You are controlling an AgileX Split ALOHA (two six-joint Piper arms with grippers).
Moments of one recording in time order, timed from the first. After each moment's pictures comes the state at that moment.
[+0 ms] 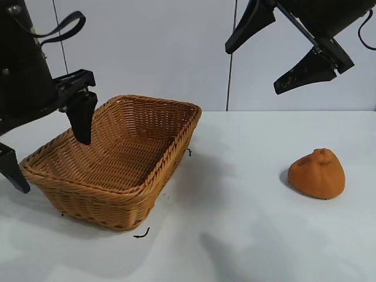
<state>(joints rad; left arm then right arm) -0.40 1.82 -1.15 -0.01 0.81 -1.46 0.13 1.70 -1.28 0.79 0.89 -0.32</state>
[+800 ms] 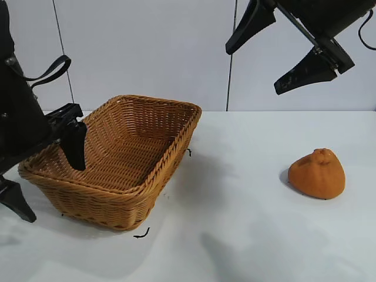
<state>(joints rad) -0.37 1.86 -1.03 -0.18 0.59 -1.34 0.13 1.70 -1.28 0.78 0.89 -0.32</state>
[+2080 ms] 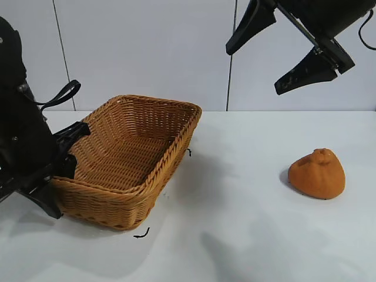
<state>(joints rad) -0.37 1.89 -1.04 -0.22 0.59 -1.34 0.13 1.70 -1.28 0.78 0.89 -0.32</state>
